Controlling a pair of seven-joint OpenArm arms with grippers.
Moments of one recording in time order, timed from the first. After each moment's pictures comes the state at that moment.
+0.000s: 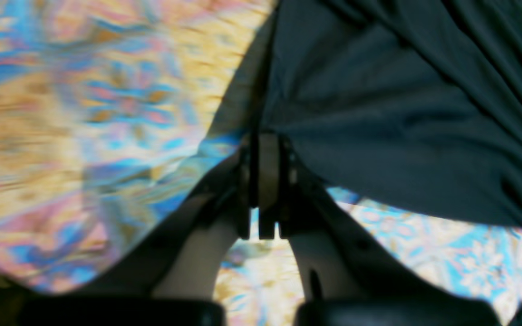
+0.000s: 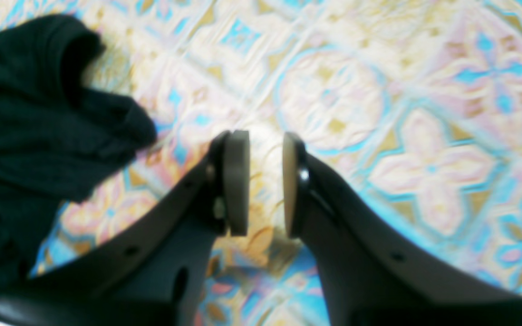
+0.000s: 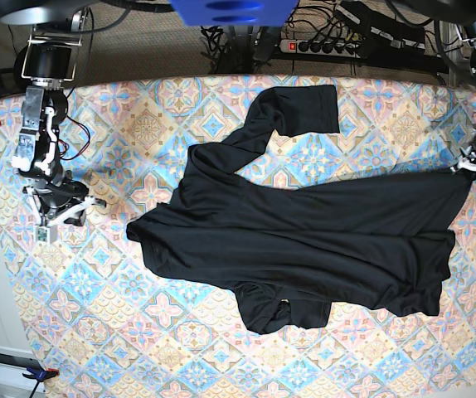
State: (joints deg) left arm 18.0 -35.6 -31.9 93.2 -49.8 2.8 50.3; right arm 1.6 22.3 10.2 88.3 26.2 4.3 -46.4
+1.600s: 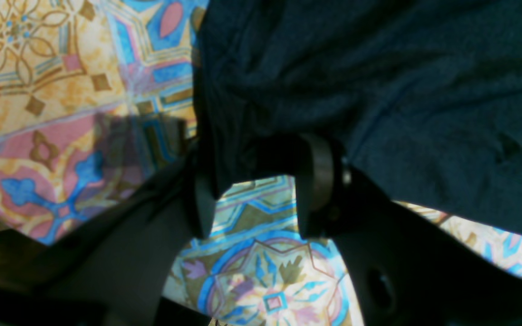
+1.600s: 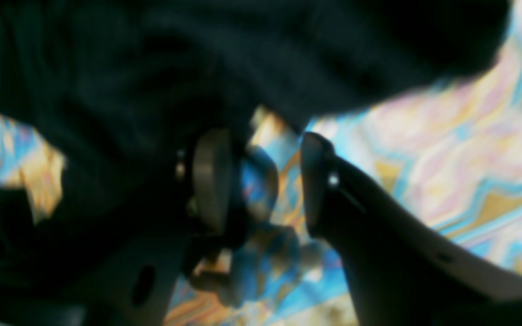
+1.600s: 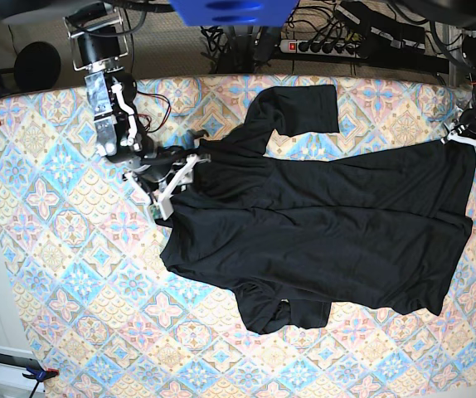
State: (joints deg) left arm 21.0 -35.2 -24.2 80.2 -48.3 2.8 41.4; right arm -1.1 13.1 -10.4 92.3 26.5 4.6 -48.4
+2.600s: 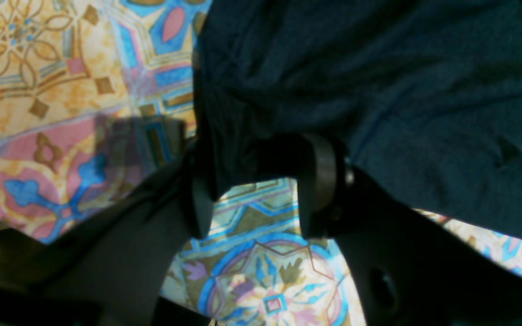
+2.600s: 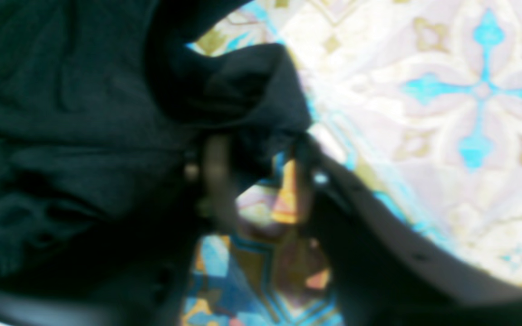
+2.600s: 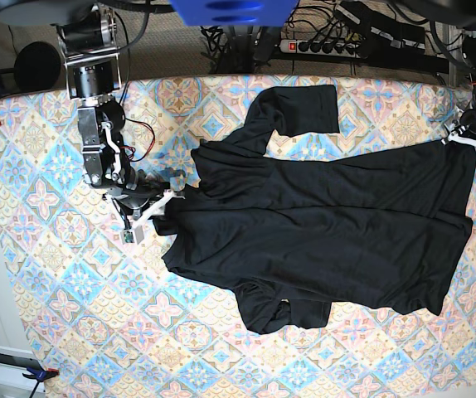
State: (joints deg) left arm 20.7 -35.2 -24.2 80.2 -48.3 2.9 41.4; right arm 8.0 13.2 -6.9 74.3 26.9 5.1 -41.3
